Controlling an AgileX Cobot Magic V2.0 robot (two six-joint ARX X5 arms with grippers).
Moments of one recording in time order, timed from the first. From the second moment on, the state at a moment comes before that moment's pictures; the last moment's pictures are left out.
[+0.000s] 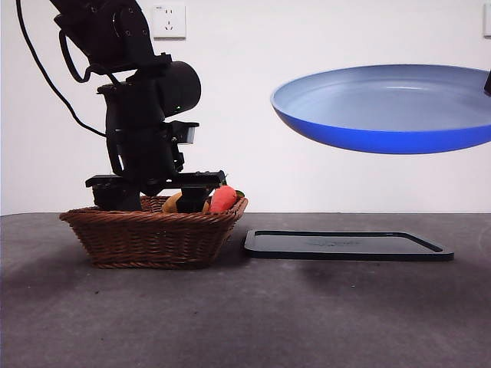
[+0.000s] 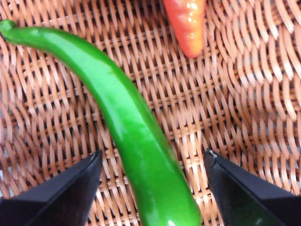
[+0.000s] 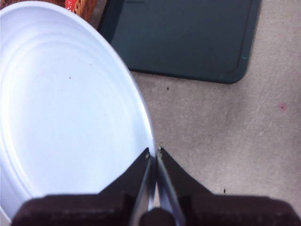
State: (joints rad) left arm -0.47 1.97 1.41 -0.57 -0.10 -0.22; right arm 0.12 0.98 0.94 -0.83 -0.31 0.03
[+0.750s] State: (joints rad) left arm -0.47 1.84 1.41 -0.65 -0.10 -0.30; right arm 0.12 0.98 0.94 -0.83 -0.31 0.03
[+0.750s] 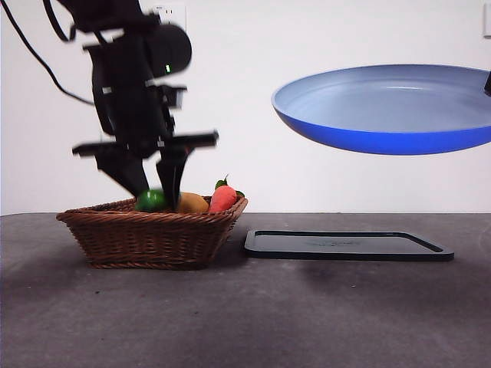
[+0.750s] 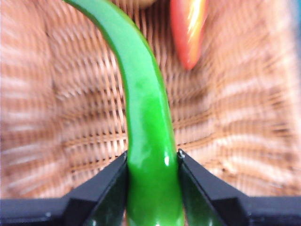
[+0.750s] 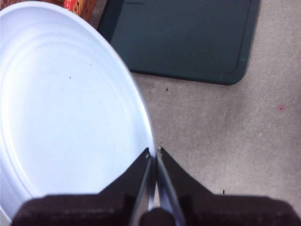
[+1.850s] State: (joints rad) left arm -0.94 1.73 1.41 -0.54 0.05 -0.22; right arm 0.12 1.36 0.94 -0.60 -0.41 0.21
